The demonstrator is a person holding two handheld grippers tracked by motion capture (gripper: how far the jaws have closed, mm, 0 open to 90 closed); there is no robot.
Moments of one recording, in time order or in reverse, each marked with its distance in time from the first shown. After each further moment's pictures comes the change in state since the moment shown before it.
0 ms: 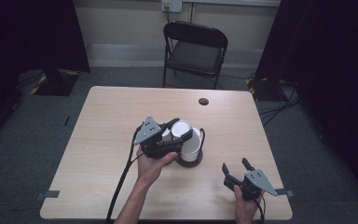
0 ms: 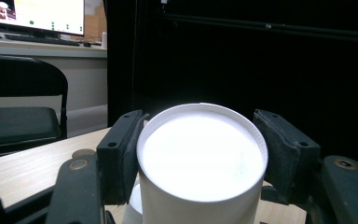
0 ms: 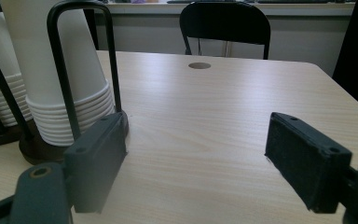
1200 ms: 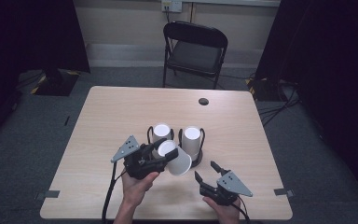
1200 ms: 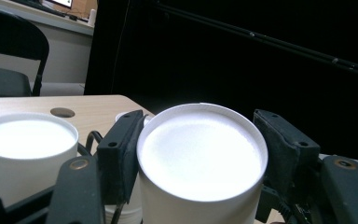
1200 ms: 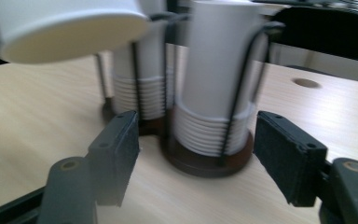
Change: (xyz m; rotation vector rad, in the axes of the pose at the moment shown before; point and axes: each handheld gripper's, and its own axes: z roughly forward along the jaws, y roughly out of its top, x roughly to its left) left arm -0.001 -0.037 -0.052 -0.001 -0.071 -0.211; right arm 0.078 0.019 -0.001 0.024 0.302 -0.123
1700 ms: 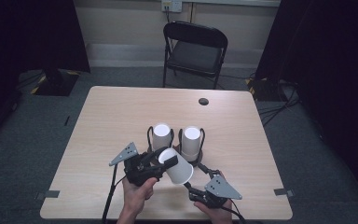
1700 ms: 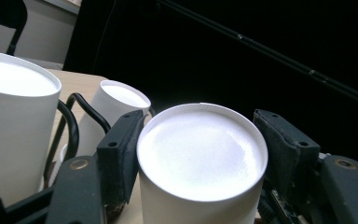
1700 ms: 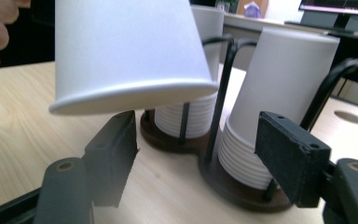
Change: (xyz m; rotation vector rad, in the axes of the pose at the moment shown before) left arm 0.003 -0.019 -0.006 0.013 -0.060 -0.121; right arm 0.024 0.007 0.008 -0.055 0.109 -0.095
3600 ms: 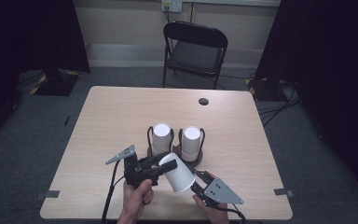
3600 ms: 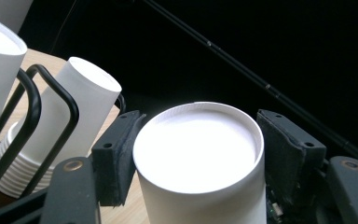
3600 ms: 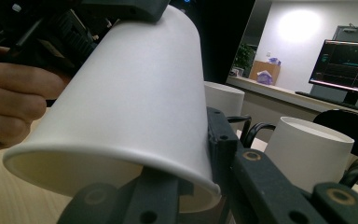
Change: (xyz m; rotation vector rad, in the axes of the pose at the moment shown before) left arm 0.009 -0.008 -0.001 0.001 -0.132 -0.143; right arm 0.005 0.013 0.004 -0.235 0.081 -0.104
